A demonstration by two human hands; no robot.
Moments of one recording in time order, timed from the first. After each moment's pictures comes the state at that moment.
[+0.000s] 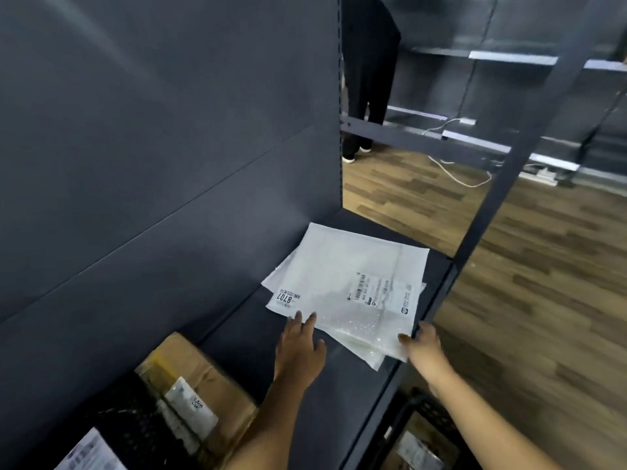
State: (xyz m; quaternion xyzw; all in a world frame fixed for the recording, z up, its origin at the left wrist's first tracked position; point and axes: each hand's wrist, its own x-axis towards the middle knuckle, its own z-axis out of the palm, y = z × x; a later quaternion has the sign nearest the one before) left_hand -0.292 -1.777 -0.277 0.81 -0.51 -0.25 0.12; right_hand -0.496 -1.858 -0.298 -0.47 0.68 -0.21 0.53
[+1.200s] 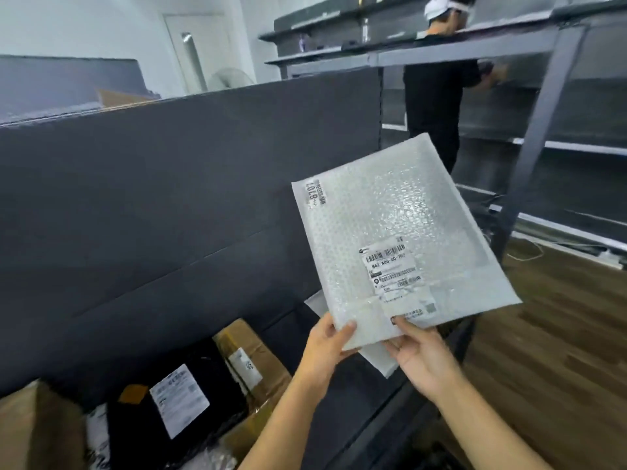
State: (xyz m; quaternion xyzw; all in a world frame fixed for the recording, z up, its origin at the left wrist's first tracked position) left_hand -0.370 -1.670 -0.123 0.58 -0.32 -0.46 0.59; right_hand -0.511 -1.758 -0.133 -0.26 0.19 -0.40 0.86
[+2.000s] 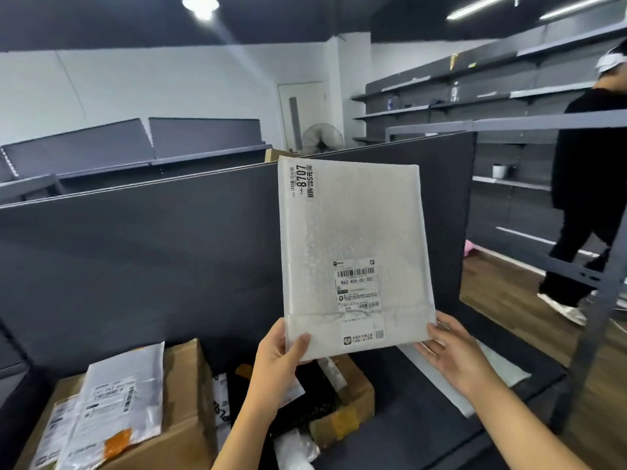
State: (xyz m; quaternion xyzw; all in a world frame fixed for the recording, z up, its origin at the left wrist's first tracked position) left_hand -0.302 -1.462 -0.040 0.63 -0.34 -0.17 0.68; right_hand -0.464 -1.696 -0.074 -0.38 0.23 -0.33 0.83
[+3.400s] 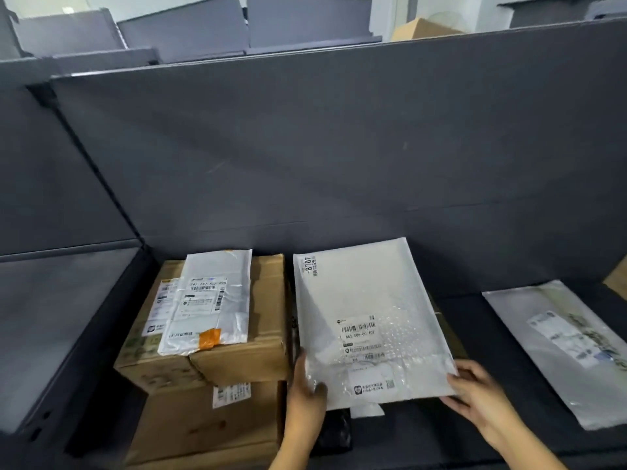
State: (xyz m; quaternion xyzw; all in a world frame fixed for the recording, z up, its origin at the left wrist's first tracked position) left_hand -0.270 -1.377 -0.197 0.81 0.01 -0.15 0.56; right_hand -0.367 -1.627 -0.208 -0.51 0.41 -0.08 0.76
